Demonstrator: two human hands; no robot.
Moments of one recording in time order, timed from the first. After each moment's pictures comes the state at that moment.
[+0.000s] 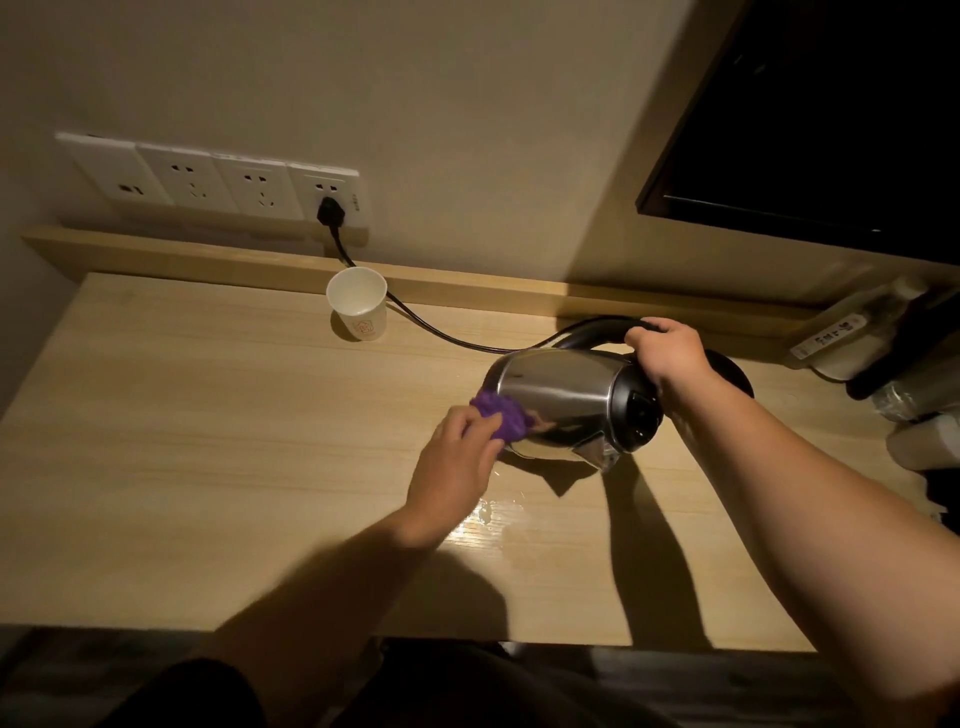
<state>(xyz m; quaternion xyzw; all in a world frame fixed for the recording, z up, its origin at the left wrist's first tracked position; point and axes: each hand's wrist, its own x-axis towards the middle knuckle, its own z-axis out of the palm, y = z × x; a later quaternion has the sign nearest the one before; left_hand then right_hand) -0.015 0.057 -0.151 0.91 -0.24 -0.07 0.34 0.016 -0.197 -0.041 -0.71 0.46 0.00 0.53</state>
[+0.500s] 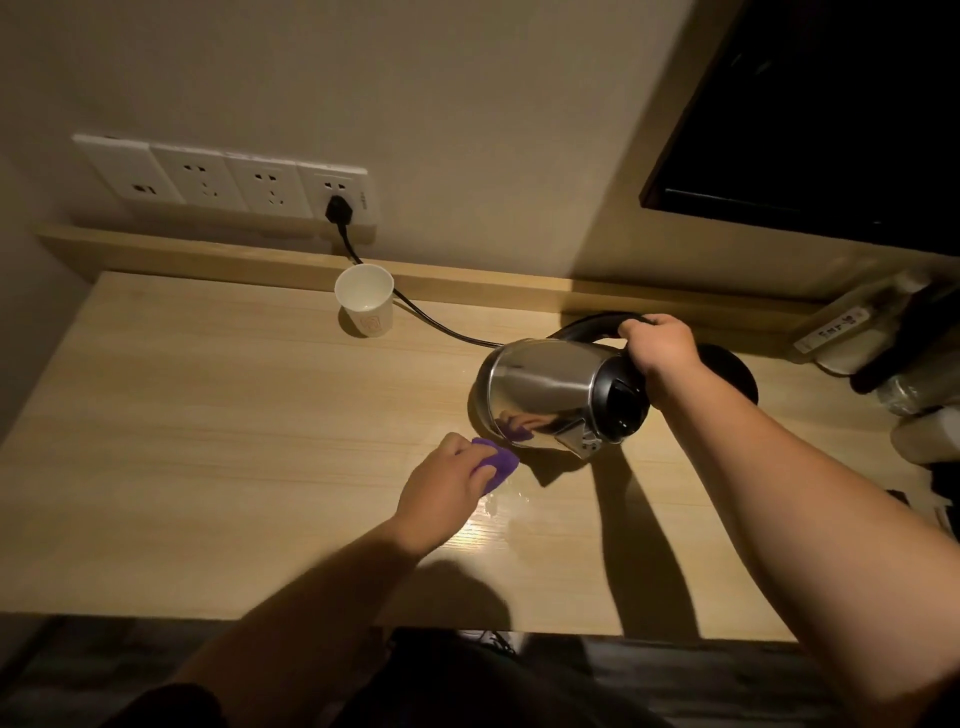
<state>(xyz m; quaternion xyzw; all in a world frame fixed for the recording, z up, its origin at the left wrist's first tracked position) -0.032 0.082 -0.159 0.90 -0.22 -0.18 0.31 0.016 -0.178 -0.039 -0.72 0.47 -0.01 0.51</state>
